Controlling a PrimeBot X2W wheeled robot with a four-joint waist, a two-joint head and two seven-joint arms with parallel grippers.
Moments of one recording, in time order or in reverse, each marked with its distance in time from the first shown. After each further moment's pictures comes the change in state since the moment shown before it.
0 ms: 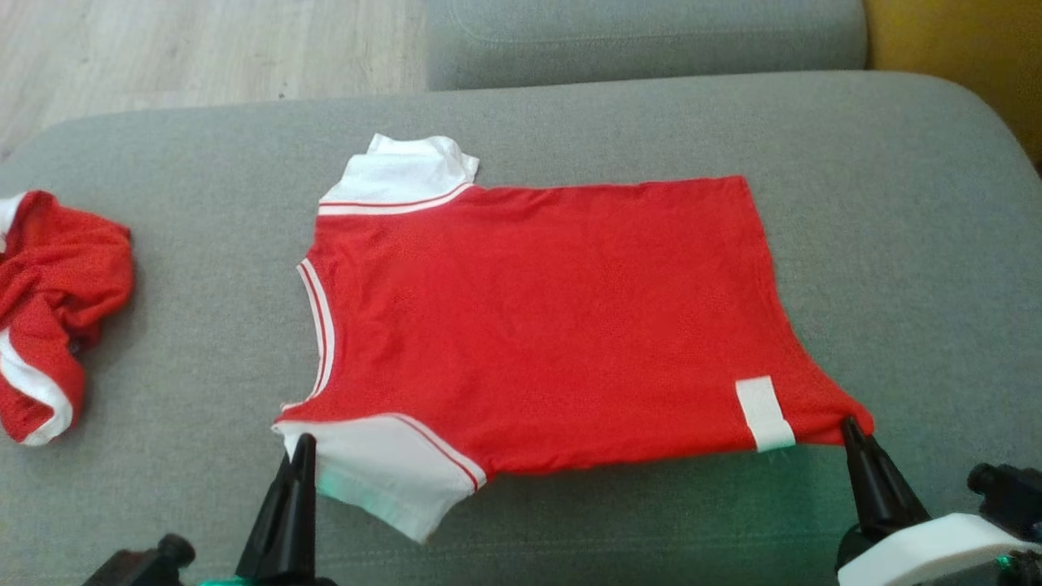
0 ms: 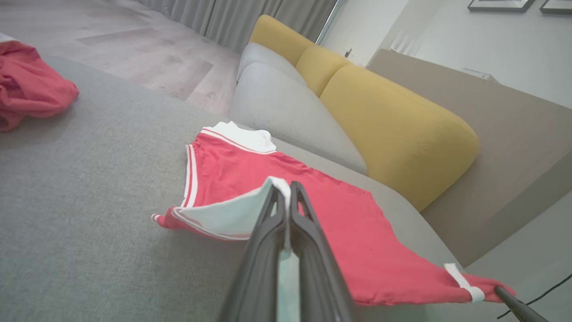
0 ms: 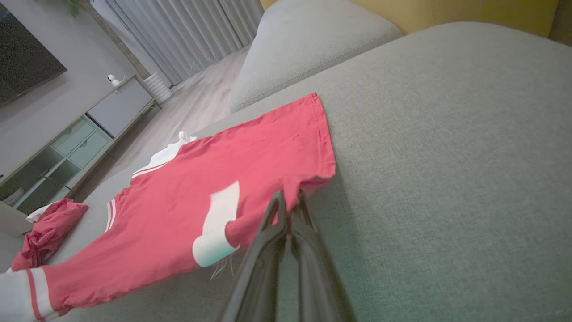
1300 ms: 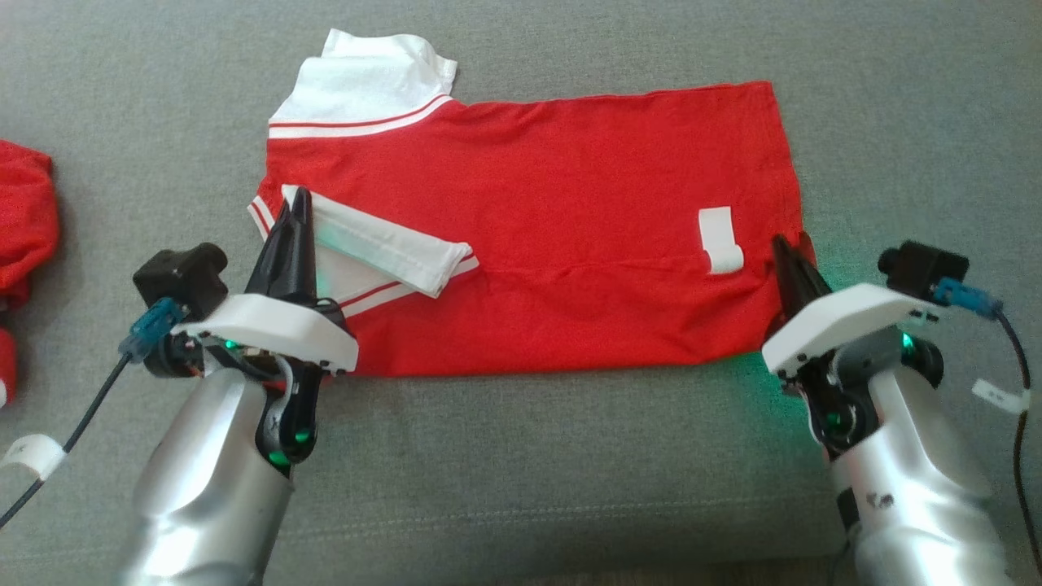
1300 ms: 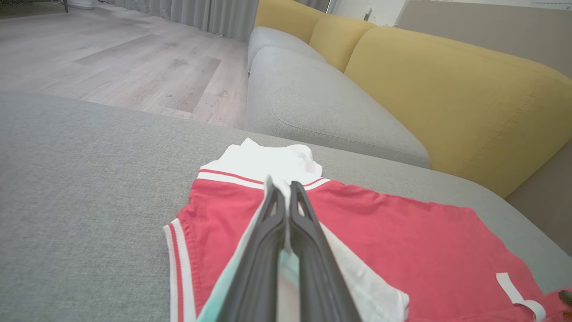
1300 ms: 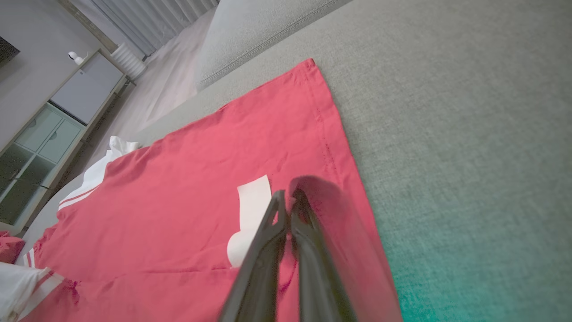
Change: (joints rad) left arm -0.795 -0.108 -0.038 0.840 0.070 -0.142 -0.085; right arm -0.691 -0.005 0.083 0.721 0.048 0.000 -0.093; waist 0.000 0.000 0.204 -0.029
